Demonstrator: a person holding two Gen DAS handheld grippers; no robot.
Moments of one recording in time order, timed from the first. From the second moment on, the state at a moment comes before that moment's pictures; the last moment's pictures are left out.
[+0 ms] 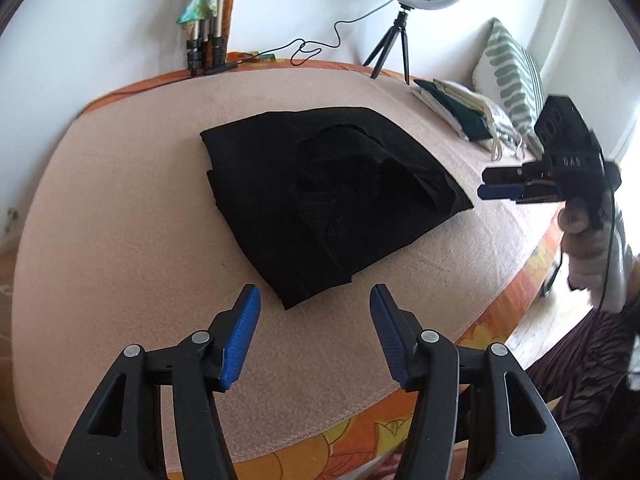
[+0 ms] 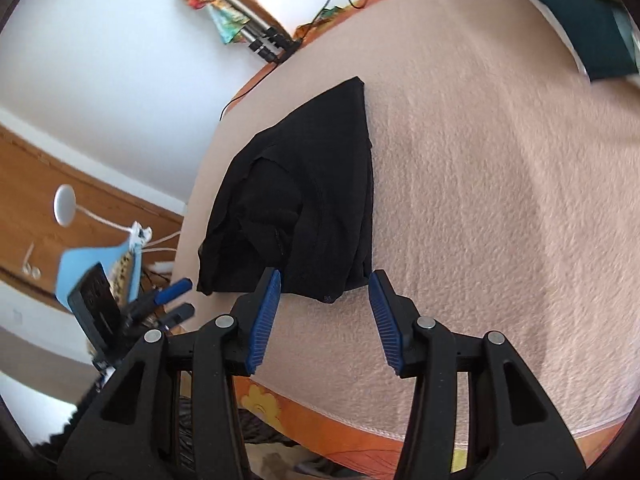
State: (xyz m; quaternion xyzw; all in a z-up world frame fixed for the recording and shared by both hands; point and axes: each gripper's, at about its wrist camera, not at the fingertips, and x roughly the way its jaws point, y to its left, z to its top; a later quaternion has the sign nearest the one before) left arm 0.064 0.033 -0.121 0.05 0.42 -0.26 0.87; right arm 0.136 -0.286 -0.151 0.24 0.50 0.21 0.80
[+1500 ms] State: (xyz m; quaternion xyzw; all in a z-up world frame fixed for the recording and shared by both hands) left arm 0.060 -0.026 -0.141 0.24 0.36 -0.28 0.85; right arm 0.149 -0.278 -0.191 0.36 0.55 0.19 0.73
